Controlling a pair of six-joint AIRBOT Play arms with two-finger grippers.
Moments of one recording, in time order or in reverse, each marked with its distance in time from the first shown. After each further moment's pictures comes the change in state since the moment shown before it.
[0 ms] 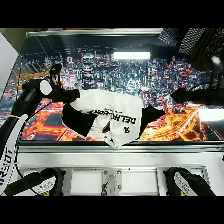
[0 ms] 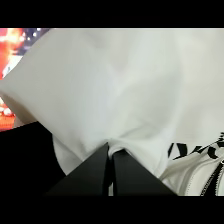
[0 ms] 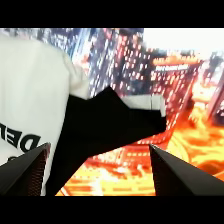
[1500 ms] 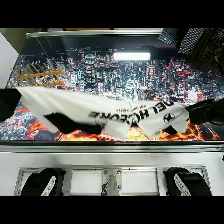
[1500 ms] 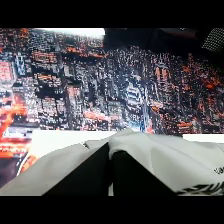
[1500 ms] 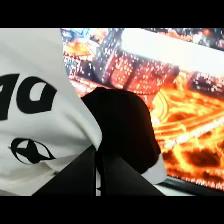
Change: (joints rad) left arm 0.050 0.789 0.214 -0.066 -0.322 -0.082; right arm 0.214 0.277 0.251 -0.237 0.405 0.158
